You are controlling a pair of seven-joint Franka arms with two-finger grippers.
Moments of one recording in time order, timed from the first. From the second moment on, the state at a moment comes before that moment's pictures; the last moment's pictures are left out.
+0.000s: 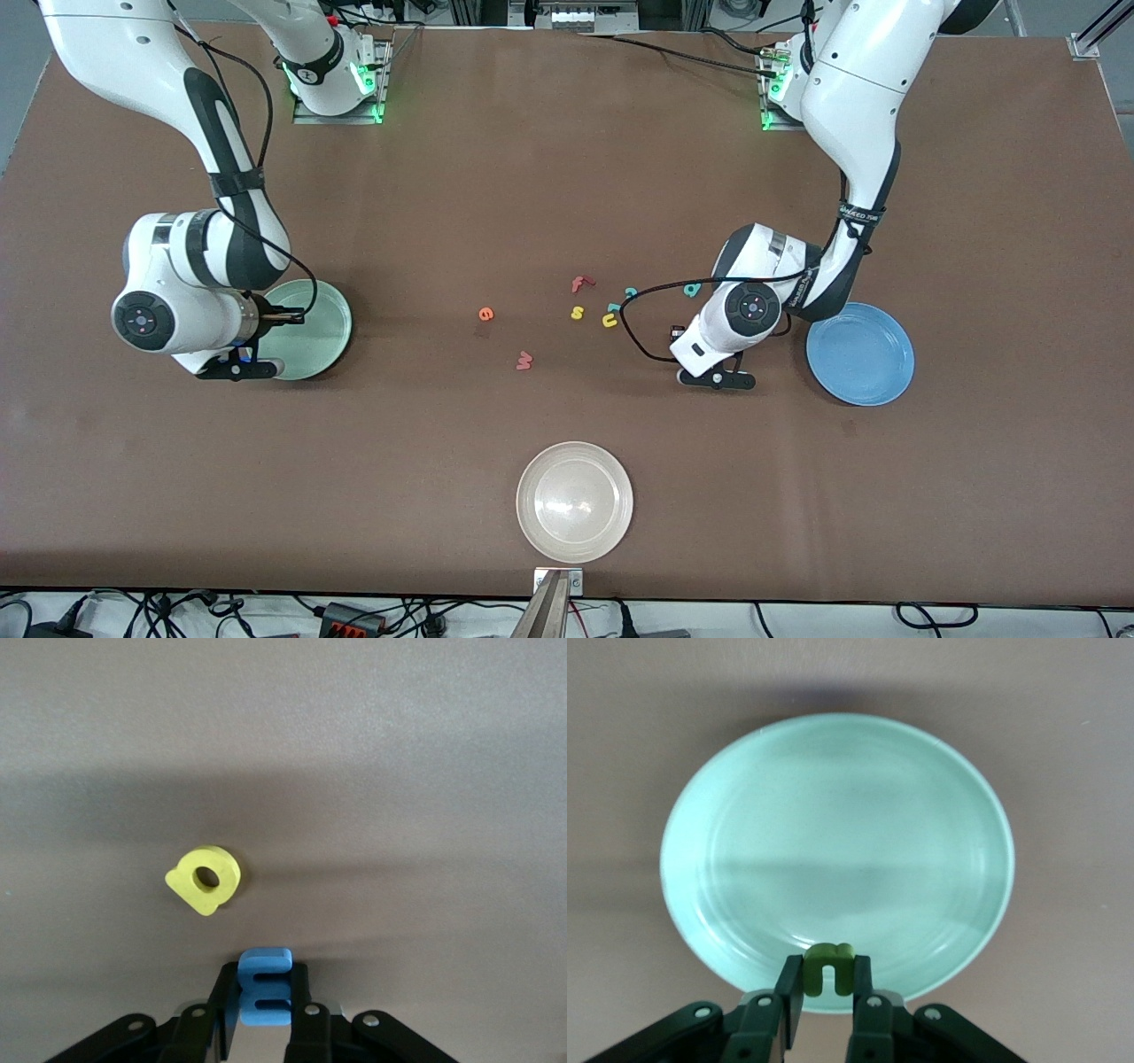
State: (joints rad) left arm -0.38 0.70 -0.05 -1.70 -0.04 2.25 -0.34; right arm 0.18 0.51 -0.12 -1.82 0.02 2.00 0.02
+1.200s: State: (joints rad) left arm 0.00 0.65 -0.02 -1.71 0.11 2.09 0.03; right arm 0.50 0.55 -0.08 -1.81 0.07 2.22 0.23
